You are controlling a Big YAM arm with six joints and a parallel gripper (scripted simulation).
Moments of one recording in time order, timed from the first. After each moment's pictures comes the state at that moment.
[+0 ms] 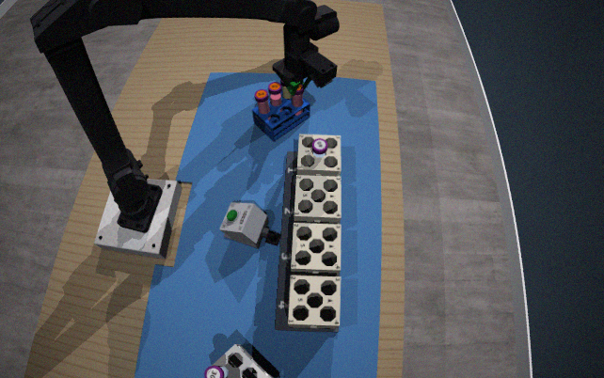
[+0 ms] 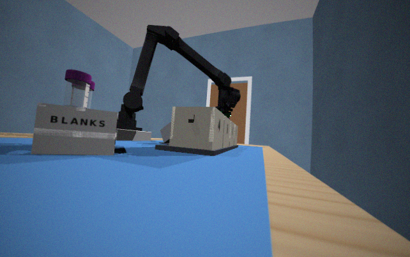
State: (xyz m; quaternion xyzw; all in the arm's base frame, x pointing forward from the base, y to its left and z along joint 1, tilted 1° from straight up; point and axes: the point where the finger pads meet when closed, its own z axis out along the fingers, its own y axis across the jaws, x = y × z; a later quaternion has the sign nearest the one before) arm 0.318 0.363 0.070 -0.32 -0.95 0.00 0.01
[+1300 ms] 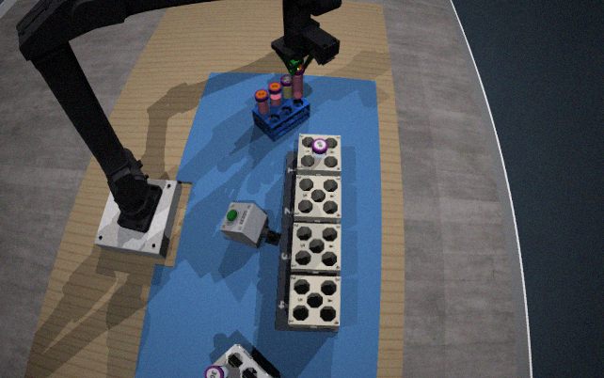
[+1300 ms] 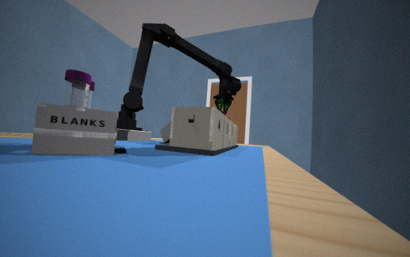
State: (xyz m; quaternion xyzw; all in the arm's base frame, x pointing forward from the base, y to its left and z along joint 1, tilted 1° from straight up) arm 0.320 0.366 0.136 -0.32 -0.95 0.00 0.01
